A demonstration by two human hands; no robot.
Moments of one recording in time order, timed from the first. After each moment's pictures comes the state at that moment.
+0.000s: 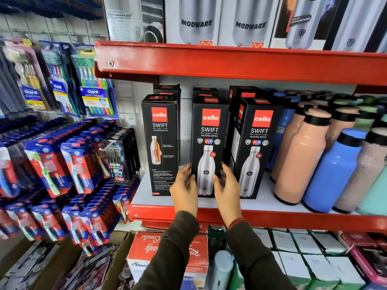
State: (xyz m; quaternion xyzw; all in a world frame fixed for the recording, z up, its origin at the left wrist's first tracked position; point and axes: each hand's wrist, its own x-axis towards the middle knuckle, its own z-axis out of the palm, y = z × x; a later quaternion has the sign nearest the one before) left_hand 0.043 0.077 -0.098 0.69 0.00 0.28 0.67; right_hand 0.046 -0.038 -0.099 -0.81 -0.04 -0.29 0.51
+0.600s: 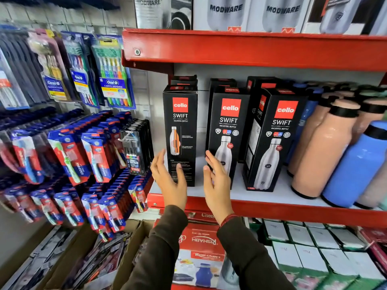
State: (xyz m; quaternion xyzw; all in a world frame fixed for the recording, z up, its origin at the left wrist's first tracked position) left_hand 0.030 0.152 -0.097 0.70 0.01 0.43 0.57; right_hand 0.022 0.039 -0.088 -0.76 -0.15 -0.27 0.57
